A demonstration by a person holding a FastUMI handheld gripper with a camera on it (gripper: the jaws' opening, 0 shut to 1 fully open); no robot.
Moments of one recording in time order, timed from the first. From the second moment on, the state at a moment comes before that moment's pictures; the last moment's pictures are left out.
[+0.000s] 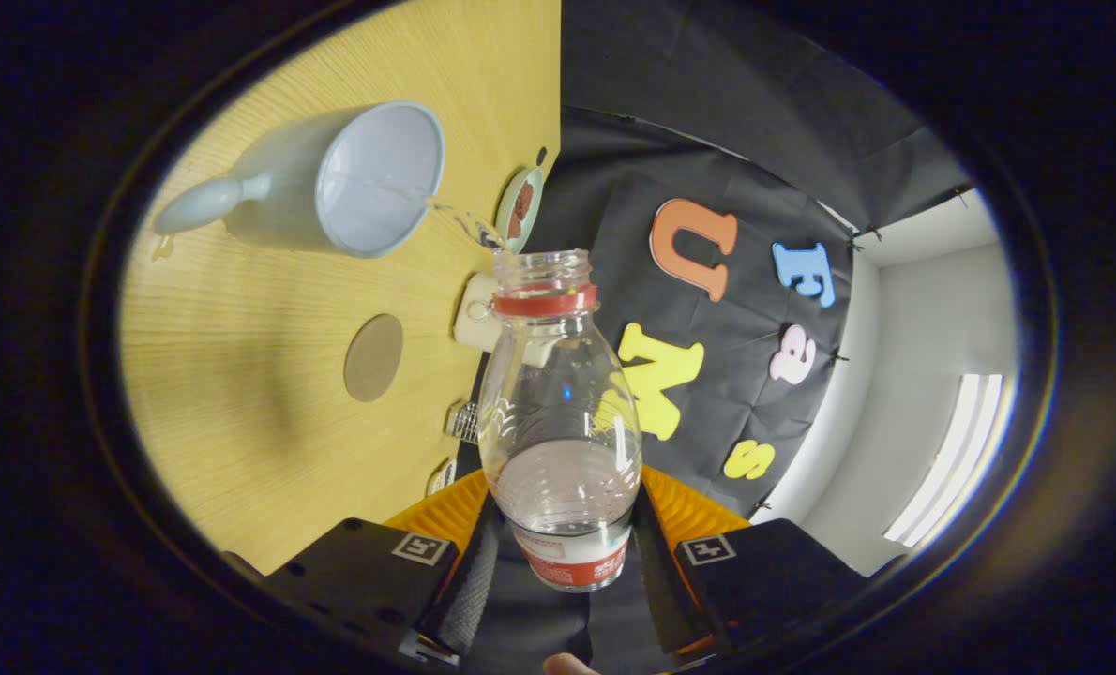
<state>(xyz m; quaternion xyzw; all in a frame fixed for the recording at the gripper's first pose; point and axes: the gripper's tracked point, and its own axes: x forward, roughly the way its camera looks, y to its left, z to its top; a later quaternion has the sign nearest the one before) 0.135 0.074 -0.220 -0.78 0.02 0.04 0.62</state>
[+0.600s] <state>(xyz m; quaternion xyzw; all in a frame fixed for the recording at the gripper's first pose) 0.136 0.076 -0.212 -0.80 0.02 0.04 0.59</state>
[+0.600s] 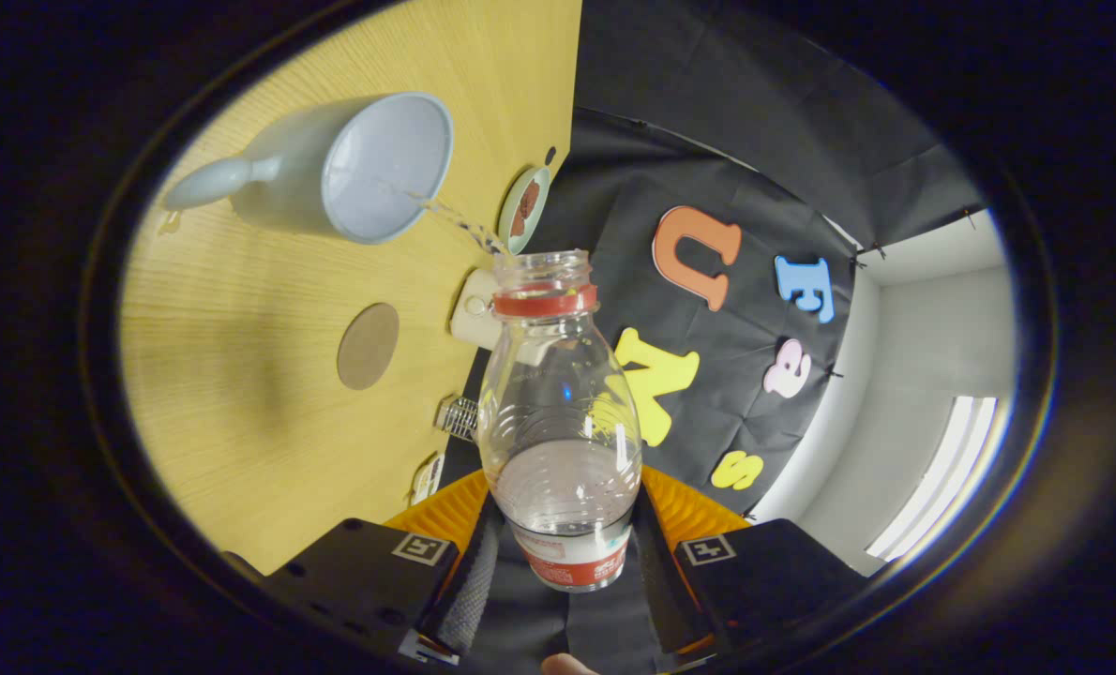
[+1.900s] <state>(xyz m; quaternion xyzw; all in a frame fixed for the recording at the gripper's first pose) 0.139 0.088 -0.194 -0.84 0.00 0.05 0.54</state>
